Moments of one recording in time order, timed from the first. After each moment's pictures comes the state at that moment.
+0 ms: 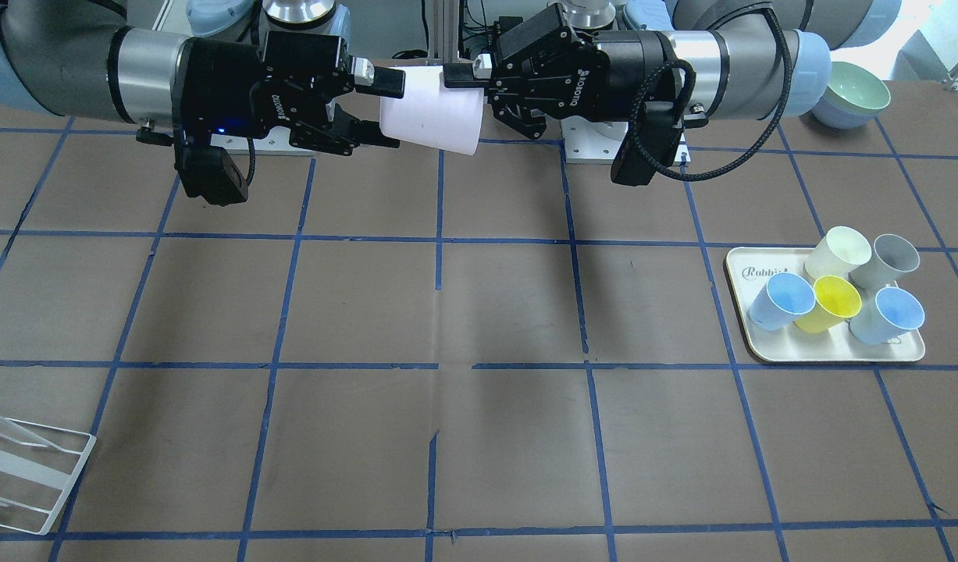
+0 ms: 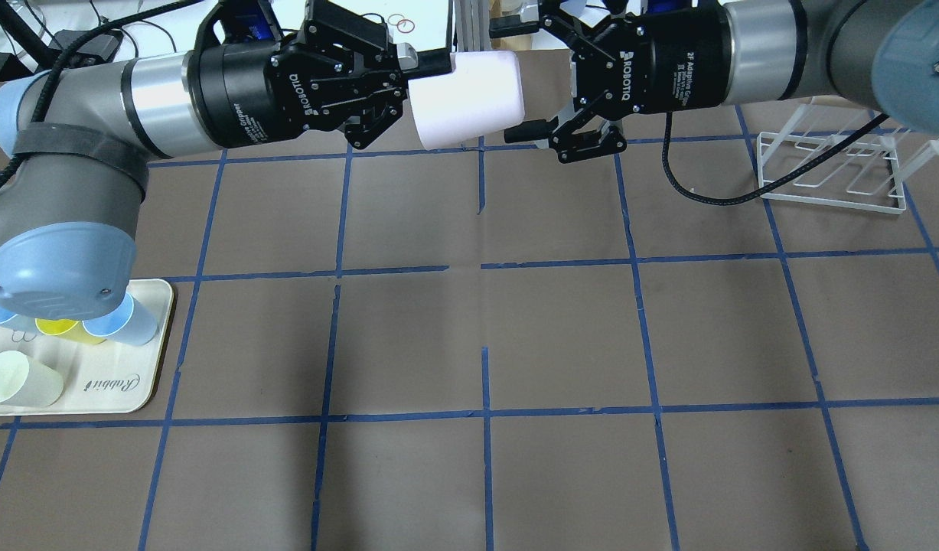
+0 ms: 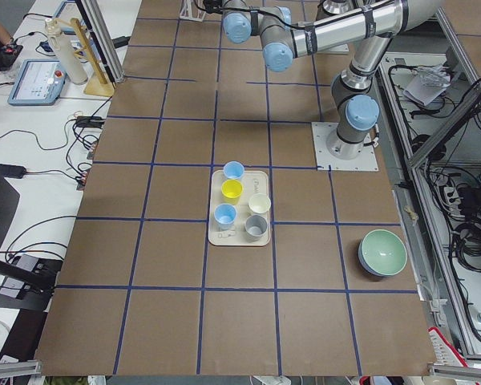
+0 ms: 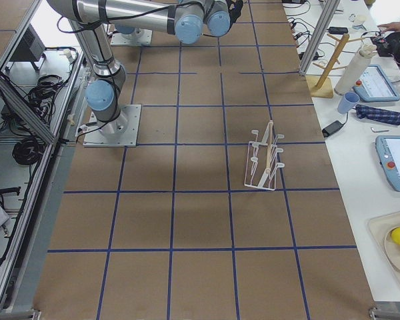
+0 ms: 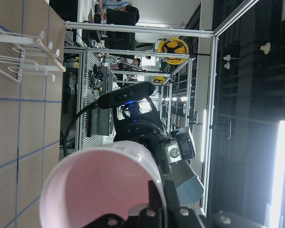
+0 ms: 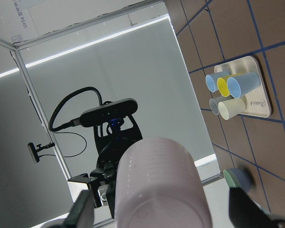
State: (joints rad) left arm -1.47 -1.52 -1.93 -1.24 -0.02 -0.10; right arm 1.46 -1.55 1.66 -1.05 -0.16 -0.31
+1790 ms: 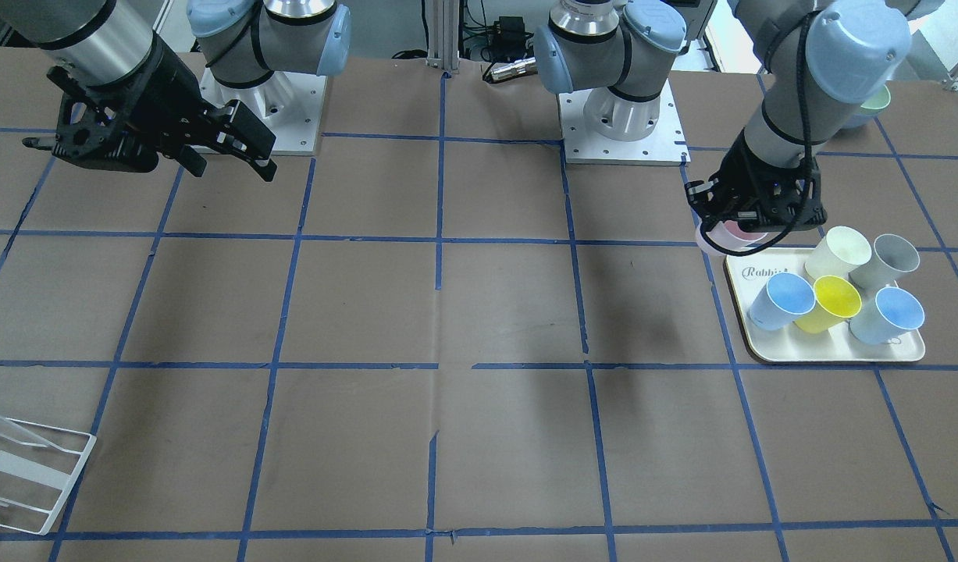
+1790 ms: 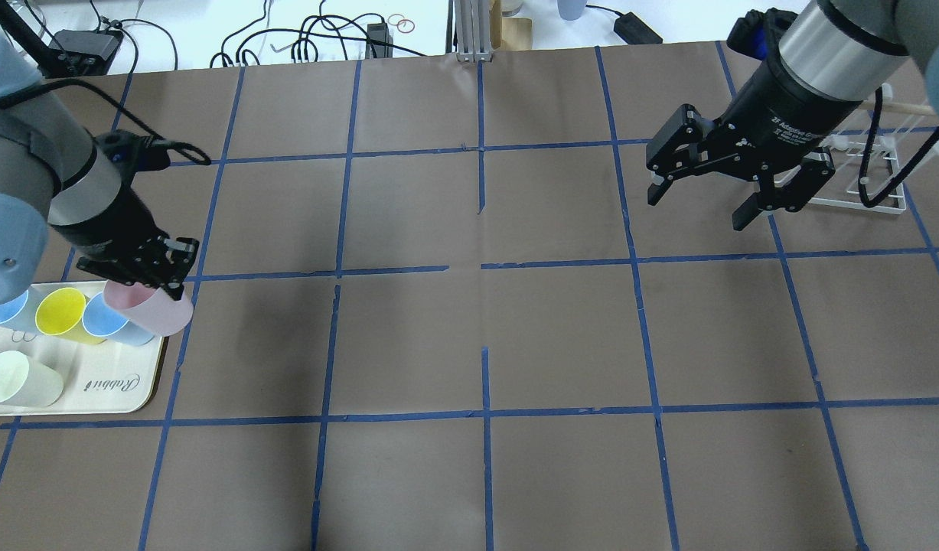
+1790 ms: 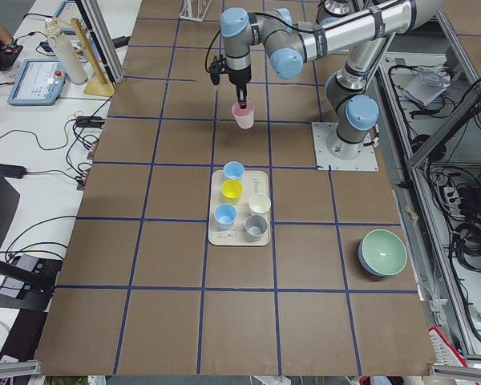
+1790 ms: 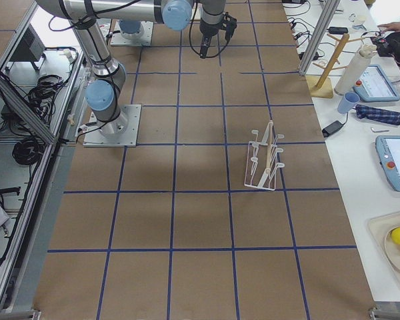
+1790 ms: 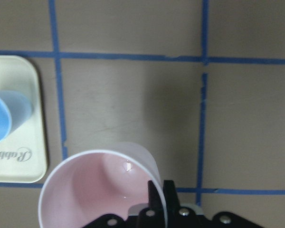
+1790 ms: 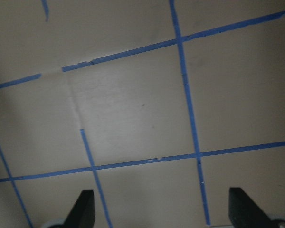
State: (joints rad) left arm -1.26 -1.49 -1.94 -1.41 1.69 0.26; right arm 1.50 -1.63 1.63 -1.45 -1.42 0.12
